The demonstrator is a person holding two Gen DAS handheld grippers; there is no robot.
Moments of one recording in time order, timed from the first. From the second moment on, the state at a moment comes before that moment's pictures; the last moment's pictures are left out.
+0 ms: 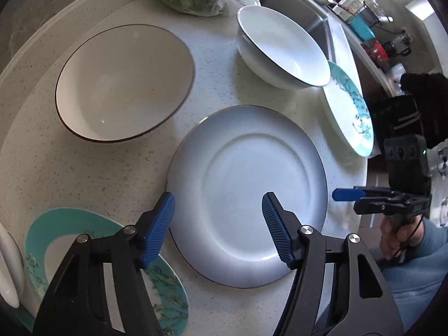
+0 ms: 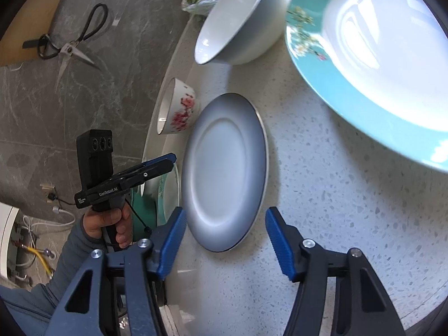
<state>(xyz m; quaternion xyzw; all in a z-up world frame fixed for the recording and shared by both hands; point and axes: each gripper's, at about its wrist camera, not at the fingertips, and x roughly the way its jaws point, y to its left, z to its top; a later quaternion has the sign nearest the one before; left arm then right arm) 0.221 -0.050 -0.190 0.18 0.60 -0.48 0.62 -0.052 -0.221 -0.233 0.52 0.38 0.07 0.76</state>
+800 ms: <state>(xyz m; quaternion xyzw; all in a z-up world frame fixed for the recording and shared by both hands) 0.244 -0.032 -0.221 0.16 0.64 -0.48 0.57 -0.043 -0.225 -0.250 0.53 0.37 0.05 0.76</state>
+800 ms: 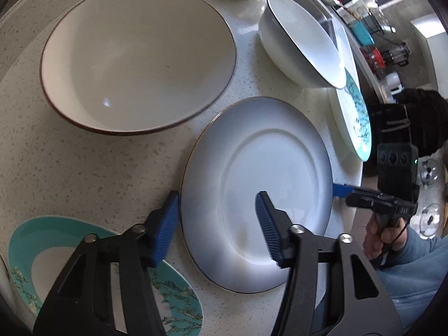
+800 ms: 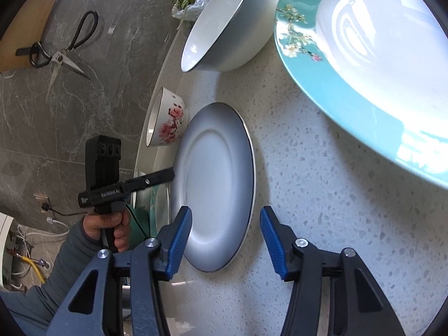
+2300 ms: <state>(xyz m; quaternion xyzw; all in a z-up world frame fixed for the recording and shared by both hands) 0.223 -0.025 -0.217 0.24 0.63 -0.46 0.58 -0.024 -0.234 -0.257 0.53 0.43 0.03 0.73</state>
